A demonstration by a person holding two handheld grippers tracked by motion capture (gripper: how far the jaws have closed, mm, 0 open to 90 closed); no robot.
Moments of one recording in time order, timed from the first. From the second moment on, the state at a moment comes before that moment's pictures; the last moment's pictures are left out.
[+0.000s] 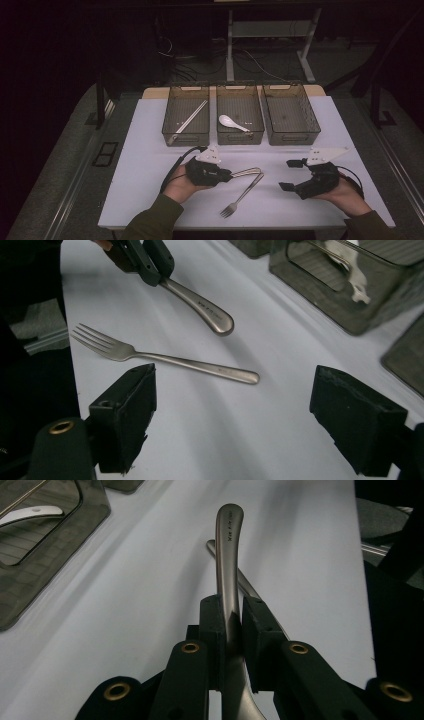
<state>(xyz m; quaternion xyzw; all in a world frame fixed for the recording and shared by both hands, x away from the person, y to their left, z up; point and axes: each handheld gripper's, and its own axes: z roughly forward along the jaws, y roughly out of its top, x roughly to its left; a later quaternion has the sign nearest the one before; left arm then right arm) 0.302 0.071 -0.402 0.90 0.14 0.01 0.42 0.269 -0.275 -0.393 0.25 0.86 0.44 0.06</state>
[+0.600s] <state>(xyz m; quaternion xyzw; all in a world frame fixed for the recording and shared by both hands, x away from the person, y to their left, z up) 0.285 0.061 -0.394 0.91 0.08 0.00 0.41 0.288 -0.211 -0.376 0.15 0.91 0.40 0.03</state>
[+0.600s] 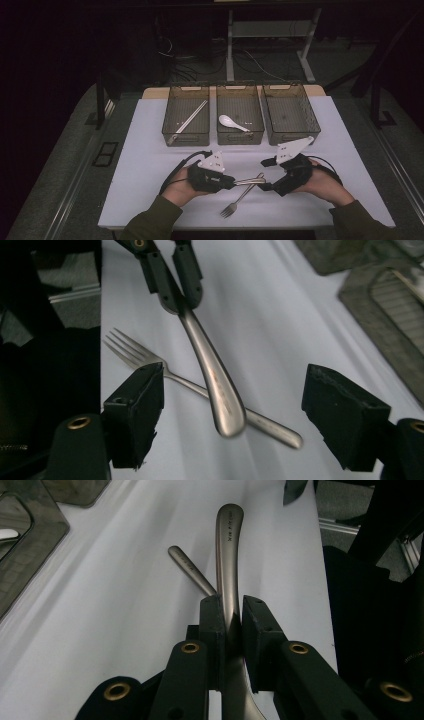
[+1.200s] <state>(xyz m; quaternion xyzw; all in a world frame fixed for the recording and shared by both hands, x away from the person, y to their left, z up) 0.276 0.049 -0.390 0.92 0.04 0.01 0.39 0.287 -0.147 -0.393 0.05 0.95 0.31 0.00</state>
